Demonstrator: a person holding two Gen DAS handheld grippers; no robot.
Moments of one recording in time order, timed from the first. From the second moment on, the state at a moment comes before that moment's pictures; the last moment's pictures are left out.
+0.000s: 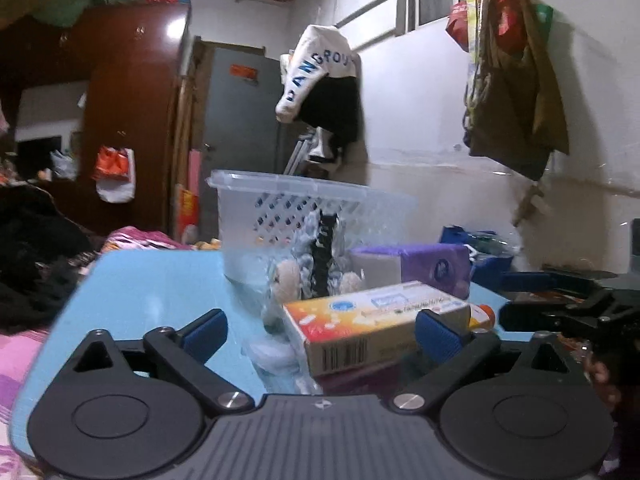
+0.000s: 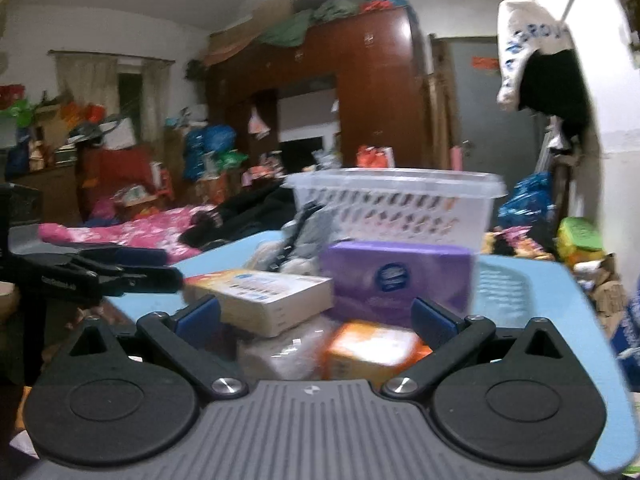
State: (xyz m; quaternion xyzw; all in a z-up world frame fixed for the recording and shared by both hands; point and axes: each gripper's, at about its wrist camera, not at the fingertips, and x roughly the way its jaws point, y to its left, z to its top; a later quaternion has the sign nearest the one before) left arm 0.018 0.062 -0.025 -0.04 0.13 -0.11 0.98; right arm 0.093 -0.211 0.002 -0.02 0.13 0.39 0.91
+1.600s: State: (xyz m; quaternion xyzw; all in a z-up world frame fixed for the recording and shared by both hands) left arm 0.073 0.035 0.051 0.04 0.04 -0.15 0.99; right arm 0.144 -0.185 0.071 -0.09 0.04 0.41 0.91
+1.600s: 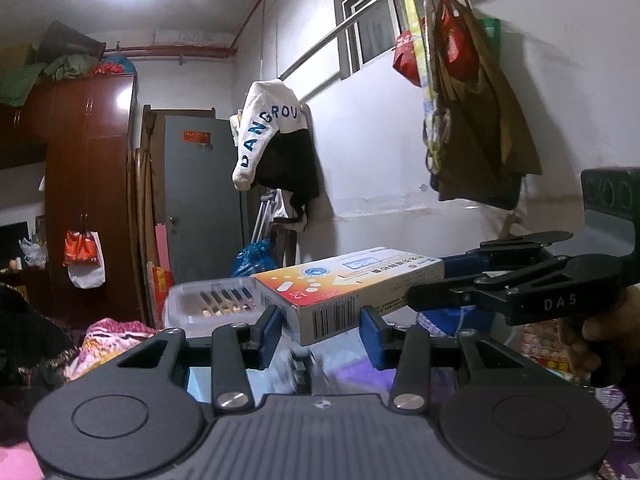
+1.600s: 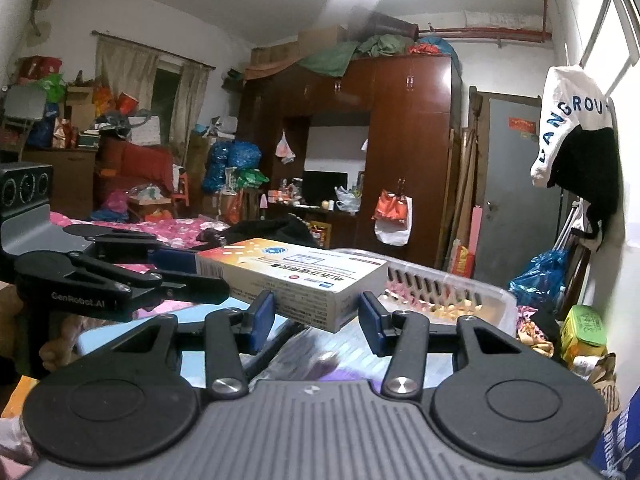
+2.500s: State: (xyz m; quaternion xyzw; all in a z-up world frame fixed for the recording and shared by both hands) left arm 0.247 0.042 0.074 0.06 0.17 -0.11 0.98; right arm 0.276 -0.154 0.054 -0.11 0.20 0.33 0.91
